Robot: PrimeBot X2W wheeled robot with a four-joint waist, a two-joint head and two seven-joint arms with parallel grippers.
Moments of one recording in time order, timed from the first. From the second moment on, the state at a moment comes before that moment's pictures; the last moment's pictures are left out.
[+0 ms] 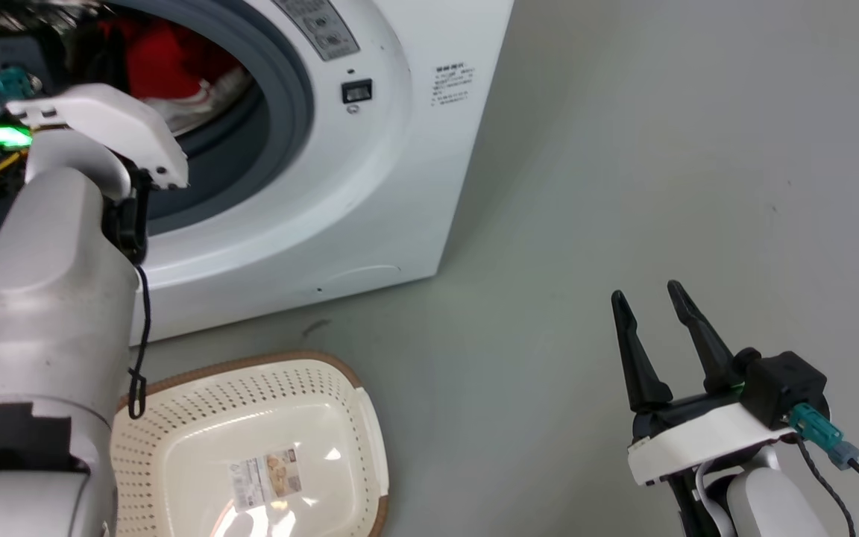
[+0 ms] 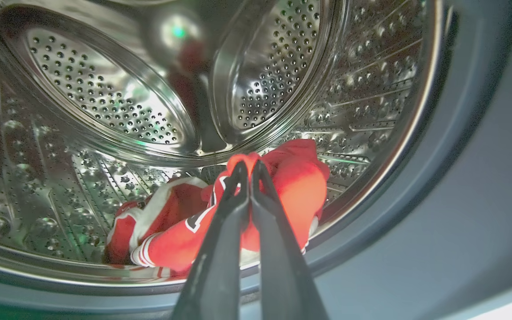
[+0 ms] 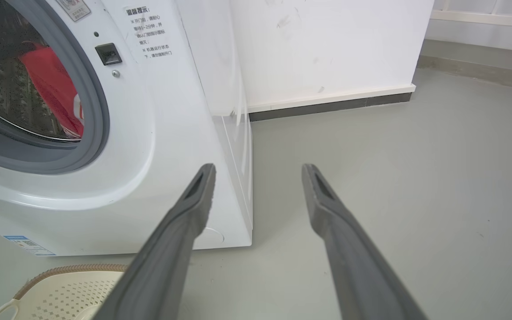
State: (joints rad) left arm -1.11 0.28 -0.15 1.13 -0.31 -0.06 -0.26; right arm -0.17 -0.05 0.16 0.19 0.22 0.13 -0.26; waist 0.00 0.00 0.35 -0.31
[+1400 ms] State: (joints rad) left arm -0.04 0.09 -0.13 -0.03 -0.23 0.06 -0.15; right arm 0.07 -0.05 0.02 0.05 0.14 0.13 -0.12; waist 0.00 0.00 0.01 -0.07
